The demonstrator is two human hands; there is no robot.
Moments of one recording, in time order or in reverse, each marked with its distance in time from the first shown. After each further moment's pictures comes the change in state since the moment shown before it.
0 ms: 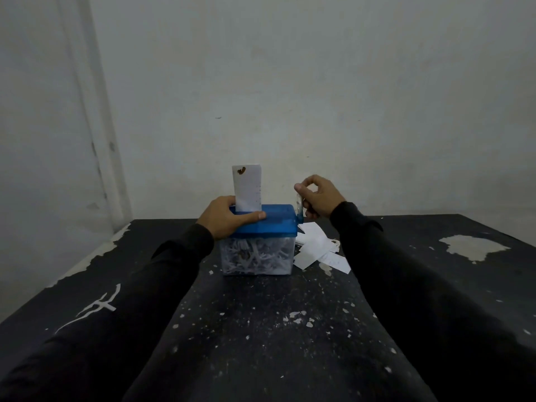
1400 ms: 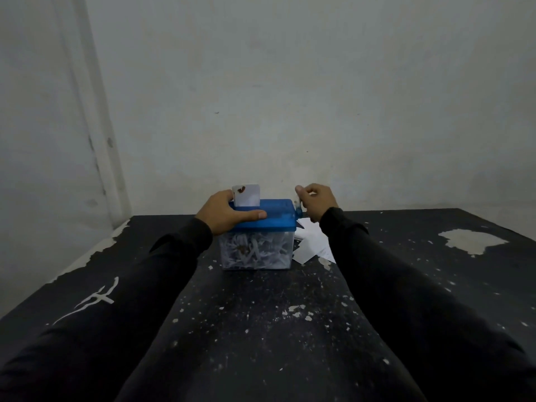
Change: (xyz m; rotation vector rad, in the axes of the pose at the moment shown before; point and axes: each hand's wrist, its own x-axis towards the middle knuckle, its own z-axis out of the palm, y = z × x) left_hand 0.005 -0.008 -0.002 0.034 -0.032 0.016; right_hand 0.005 0.028 0.023 -0.034 0.208 0.099
